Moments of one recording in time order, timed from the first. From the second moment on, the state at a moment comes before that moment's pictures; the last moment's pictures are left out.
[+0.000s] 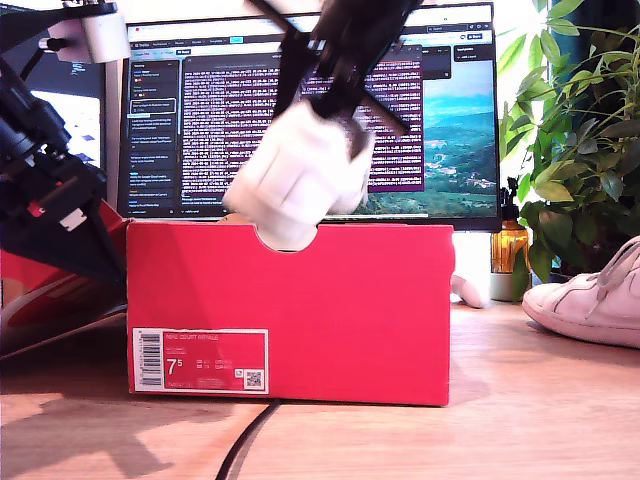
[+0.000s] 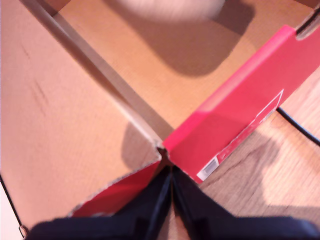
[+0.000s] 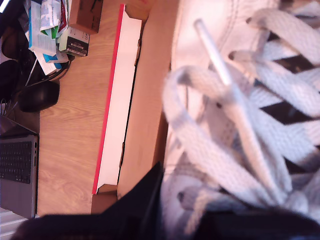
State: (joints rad) left arm -0.70 1.07 0.52 -0.20 -0.16 0.24; right arm 0.63 1.84 1.63 -0.56 -0.28 0.71
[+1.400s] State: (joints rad) left arm -0.70 1.07 0.52 -0.20 -0.16 0.24; right arm 0.67 2.06 1.63 -0.45 -0.24 0.76
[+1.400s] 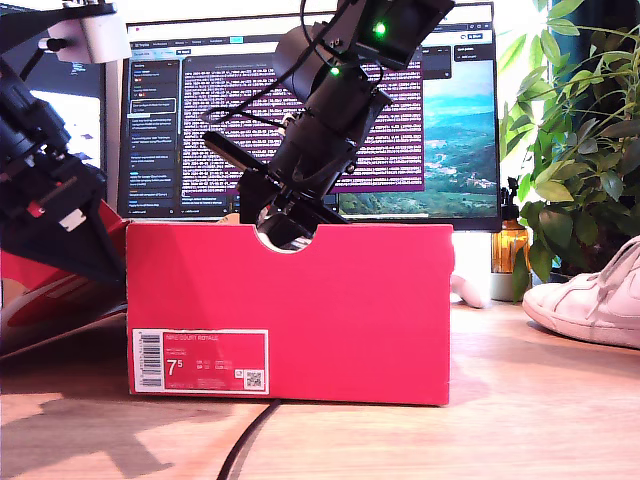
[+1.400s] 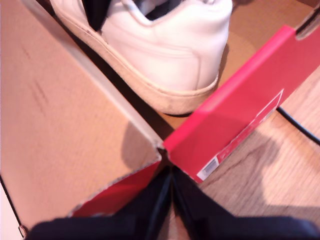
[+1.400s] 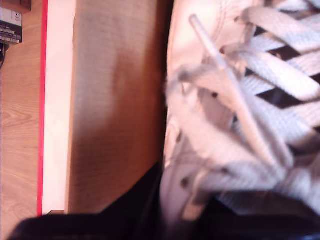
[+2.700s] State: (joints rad) left arm -0.70 1.07 0.52 -0.21 -0.16 0.24; right arm 0.44 2.06 2.10 -1.36 0.07 0.90
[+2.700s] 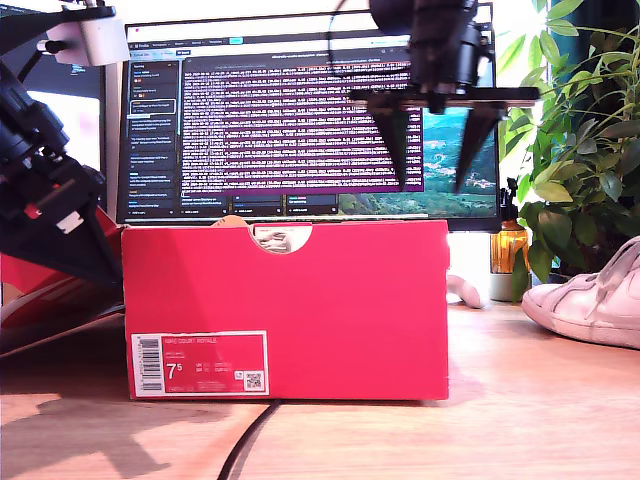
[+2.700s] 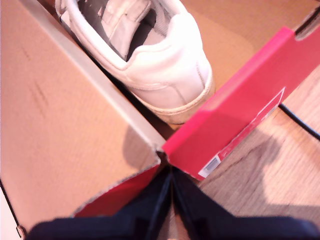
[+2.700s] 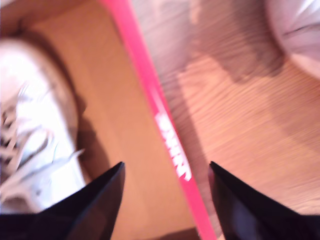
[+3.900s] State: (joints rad) left arm -0.70 1.07 0.52 -0.21 -0.16 0.24; right arm 0.15 1.53 1.55 -1.37 0.27 1.20
